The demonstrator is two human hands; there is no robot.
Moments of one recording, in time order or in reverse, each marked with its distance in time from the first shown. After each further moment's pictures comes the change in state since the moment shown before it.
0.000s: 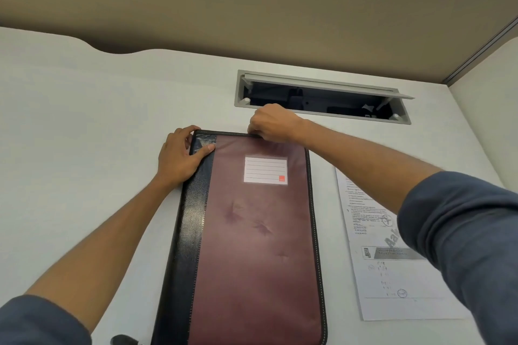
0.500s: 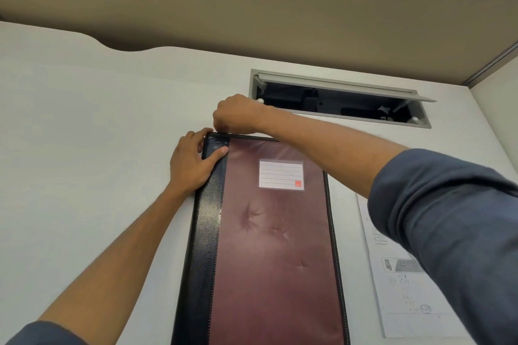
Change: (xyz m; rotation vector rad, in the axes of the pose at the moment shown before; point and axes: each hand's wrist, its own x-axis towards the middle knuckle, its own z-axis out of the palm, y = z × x) left_hand 0.000 -0.005 0.004 0.029 0.049 0.033; right_hand 0.083 -0.046 -0.044 0.055 -0.071 -0.131
